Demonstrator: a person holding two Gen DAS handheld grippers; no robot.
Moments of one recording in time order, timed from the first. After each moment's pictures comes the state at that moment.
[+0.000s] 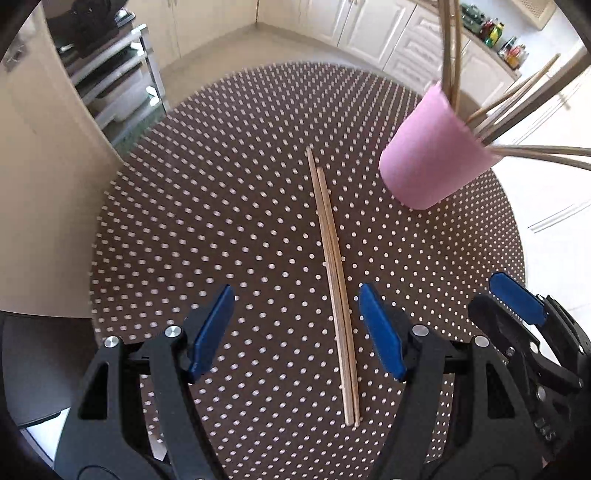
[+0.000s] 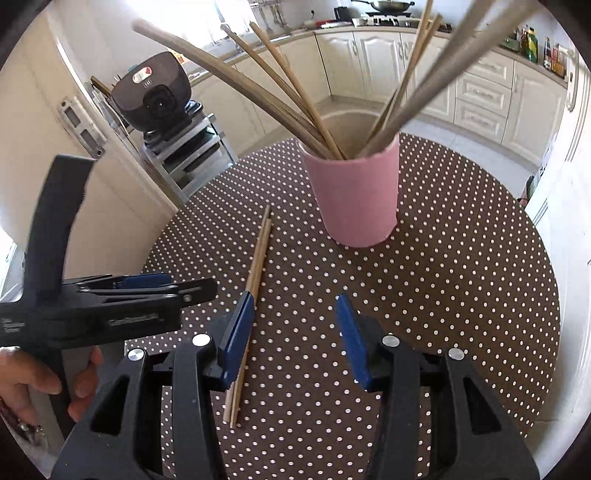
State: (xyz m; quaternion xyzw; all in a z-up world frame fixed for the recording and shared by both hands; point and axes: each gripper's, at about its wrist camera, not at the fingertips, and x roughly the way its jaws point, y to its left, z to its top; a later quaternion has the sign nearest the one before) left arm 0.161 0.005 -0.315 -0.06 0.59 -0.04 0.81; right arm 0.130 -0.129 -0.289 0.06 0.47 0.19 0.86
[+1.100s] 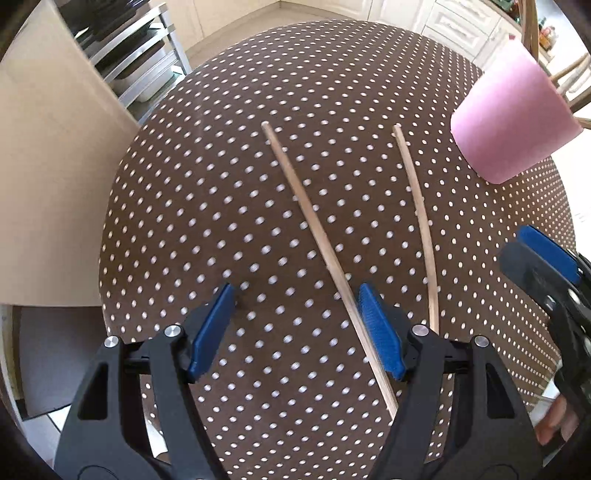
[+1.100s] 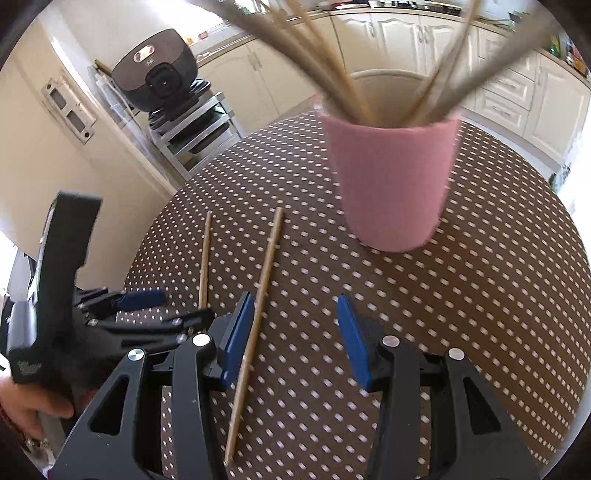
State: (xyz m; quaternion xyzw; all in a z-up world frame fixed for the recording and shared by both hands) left arm 0.177 0.008 -0.365 -0.02 0.62 0.01 0.79; right arm 0.177 -0.092 -0.318 0.04 0.49 0.22 0.84
